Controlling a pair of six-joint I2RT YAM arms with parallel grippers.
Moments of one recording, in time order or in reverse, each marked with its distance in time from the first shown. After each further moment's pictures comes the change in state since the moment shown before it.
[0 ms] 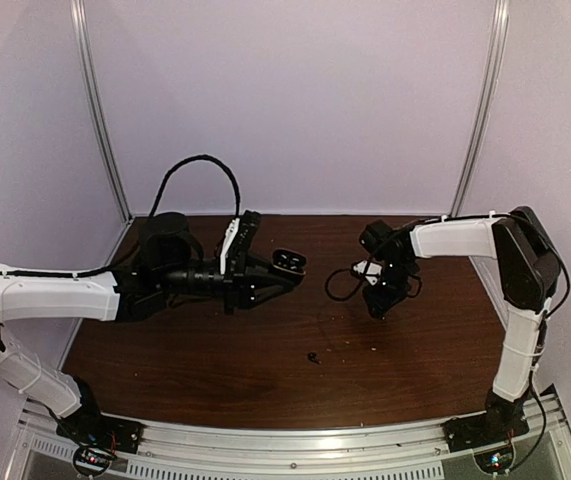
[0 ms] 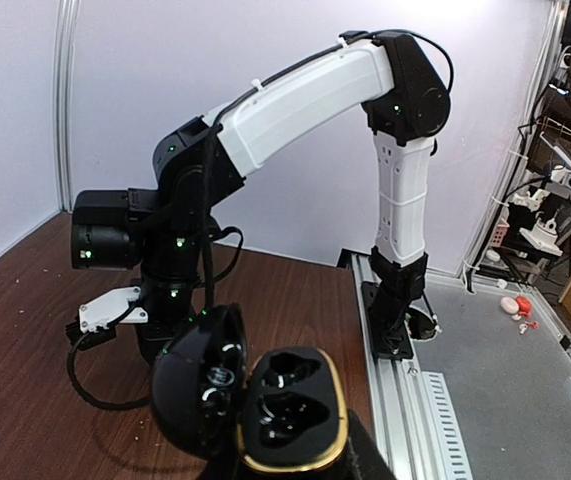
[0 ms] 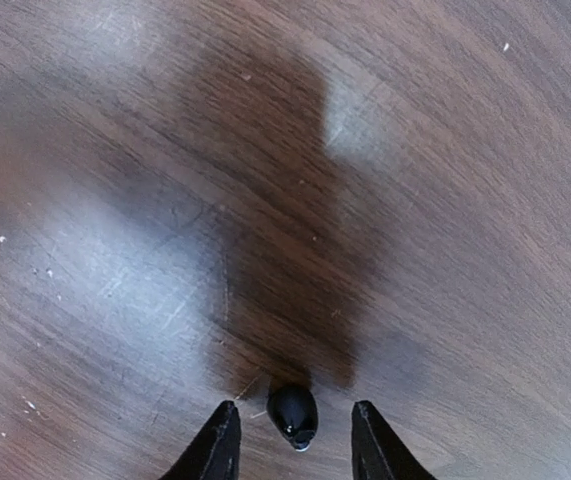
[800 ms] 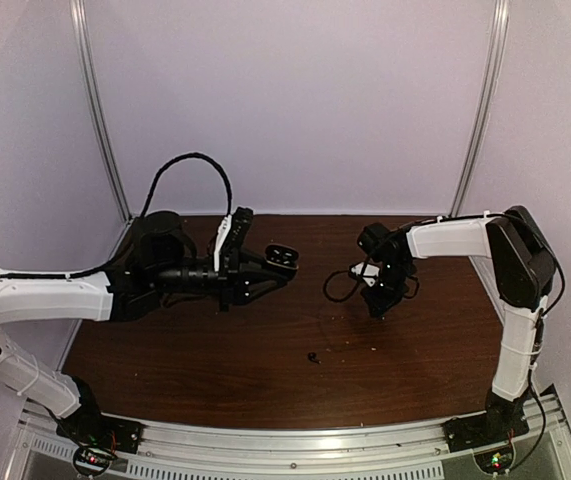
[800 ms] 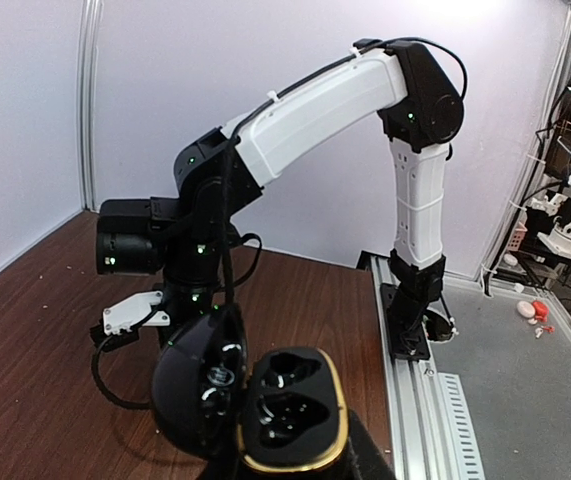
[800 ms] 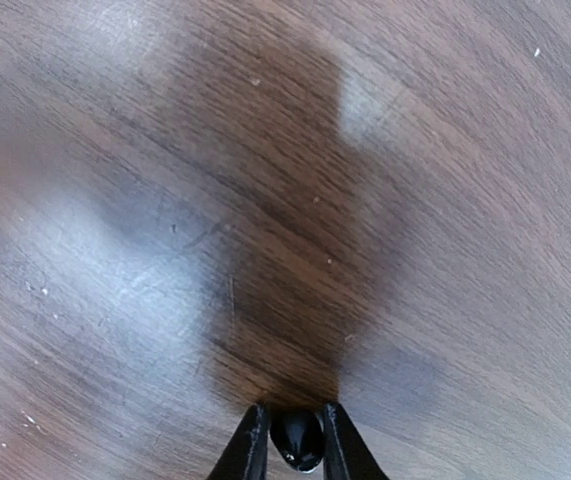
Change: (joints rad) left arm 0.020 -0.037 -0.012 -0.023 -0.036 0.013; right arm 0.000 0.037 0.015 0.003 -0.015 0.000
